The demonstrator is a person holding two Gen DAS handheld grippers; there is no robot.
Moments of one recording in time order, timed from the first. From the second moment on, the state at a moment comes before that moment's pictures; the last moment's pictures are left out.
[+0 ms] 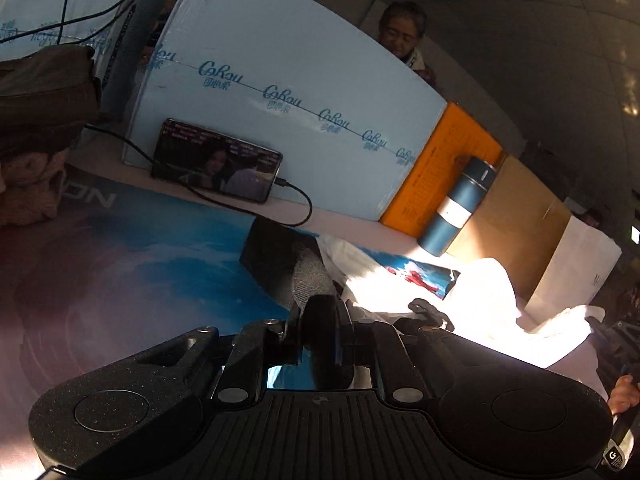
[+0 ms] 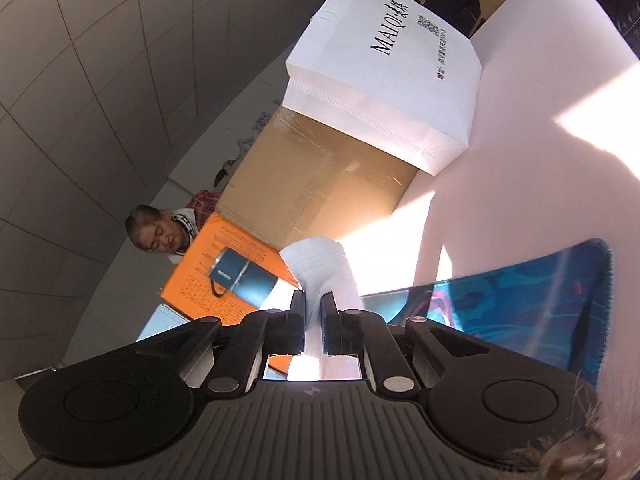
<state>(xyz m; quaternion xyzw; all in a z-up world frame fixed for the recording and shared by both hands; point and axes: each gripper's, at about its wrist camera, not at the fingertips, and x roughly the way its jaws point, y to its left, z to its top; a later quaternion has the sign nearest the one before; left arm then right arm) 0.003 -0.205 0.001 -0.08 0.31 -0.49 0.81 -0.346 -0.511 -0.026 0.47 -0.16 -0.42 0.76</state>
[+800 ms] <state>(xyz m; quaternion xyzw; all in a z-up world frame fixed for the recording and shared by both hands) -0.025 -0.123 -0.010 -0.05 0.26 -0.39 0.88 -0.420 -0.423 -0.050 0.32 -0.11 -0.56 0.75</state>
